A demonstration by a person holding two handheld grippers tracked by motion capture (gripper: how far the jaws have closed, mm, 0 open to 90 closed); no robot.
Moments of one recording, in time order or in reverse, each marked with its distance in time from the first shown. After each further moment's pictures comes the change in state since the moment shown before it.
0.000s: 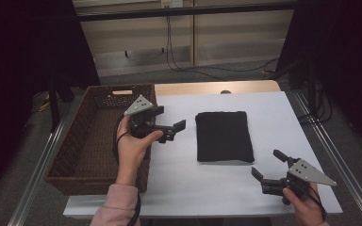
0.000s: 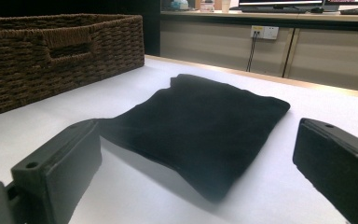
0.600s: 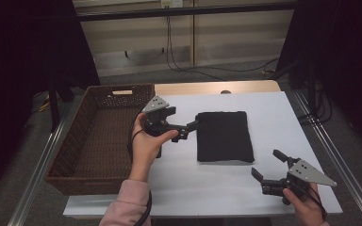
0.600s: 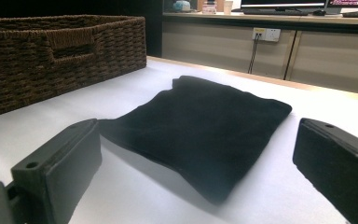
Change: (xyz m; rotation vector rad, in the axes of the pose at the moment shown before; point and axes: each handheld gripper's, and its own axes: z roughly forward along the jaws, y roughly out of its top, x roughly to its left) left arm -0.008 -0.003 0.034 0.048 -0.013 0.003; right arm 0.001 0.001 0.000 -0.006 0.011 -0.007
